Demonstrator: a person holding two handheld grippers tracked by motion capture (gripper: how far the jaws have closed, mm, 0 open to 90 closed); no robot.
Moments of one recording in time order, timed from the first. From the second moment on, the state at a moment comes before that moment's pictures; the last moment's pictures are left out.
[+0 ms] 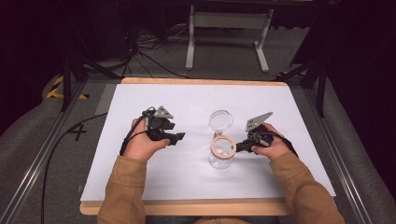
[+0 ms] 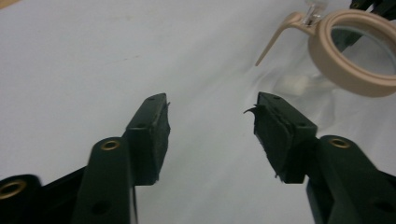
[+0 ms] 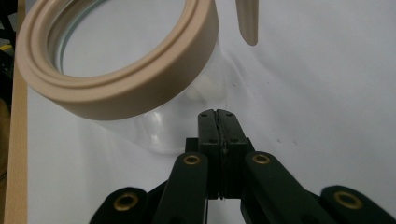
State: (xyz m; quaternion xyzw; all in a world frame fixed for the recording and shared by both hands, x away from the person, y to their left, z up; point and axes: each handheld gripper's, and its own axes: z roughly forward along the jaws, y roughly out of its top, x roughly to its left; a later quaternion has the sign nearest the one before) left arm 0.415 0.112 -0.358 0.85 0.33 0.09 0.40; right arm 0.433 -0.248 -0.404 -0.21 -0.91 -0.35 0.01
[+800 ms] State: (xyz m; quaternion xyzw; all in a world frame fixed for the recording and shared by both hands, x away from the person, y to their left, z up) left arm 0.427 0.100 -0.355 0.83 0.31 0.05 0.45; right arm 0.412 -0.248 -0.387 -0.21 -0.91 -0.36 -0.01
